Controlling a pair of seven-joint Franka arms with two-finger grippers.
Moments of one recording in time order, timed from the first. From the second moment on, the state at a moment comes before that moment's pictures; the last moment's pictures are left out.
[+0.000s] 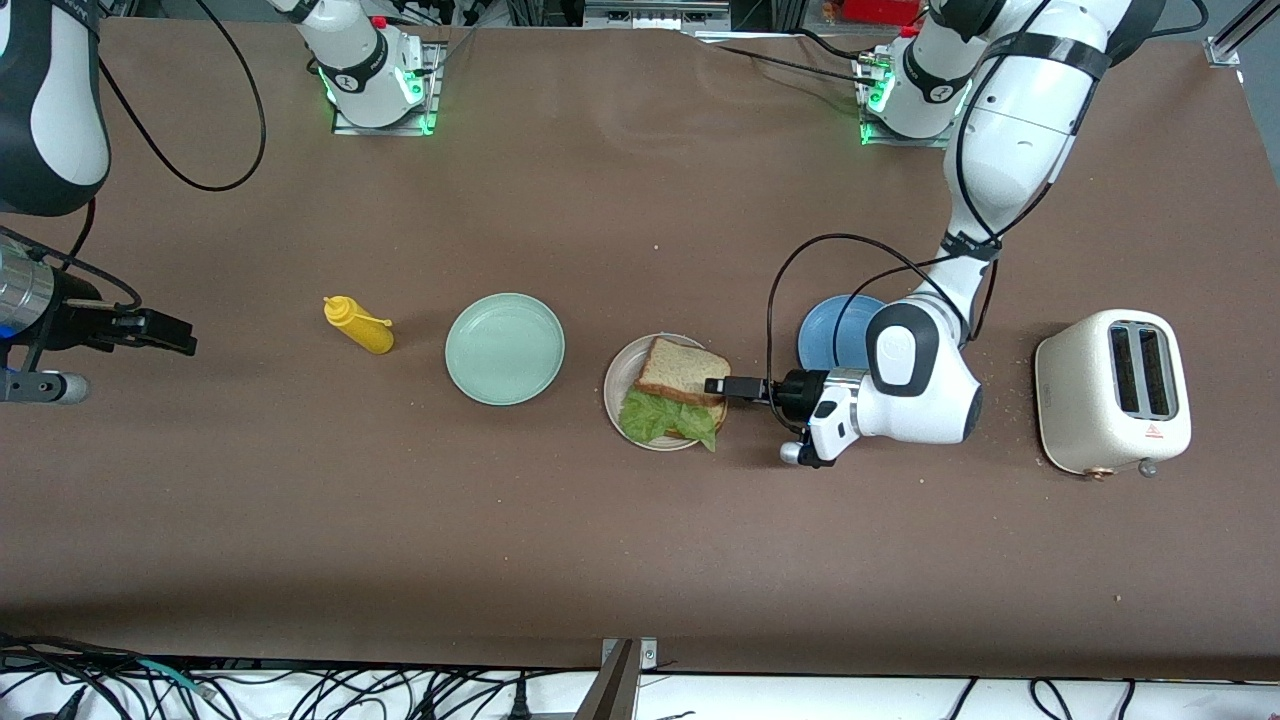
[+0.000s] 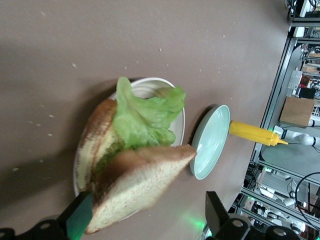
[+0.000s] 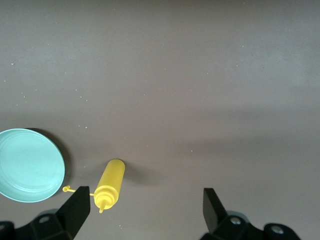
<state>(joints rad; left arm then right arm) -0.25 0.80 -0.05 -1.52 -1.09 1.99 0.35 0.01 0.30 -0.04 -1.44 -0.02 1.68 -0.01</state>
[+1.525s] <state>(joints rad) -0.13 0.52 0.13 -1.49 -0.10 1.83 0.08 0.01 0.30 -0.05 -1.44 -0.02 1.68 -0.01</state>
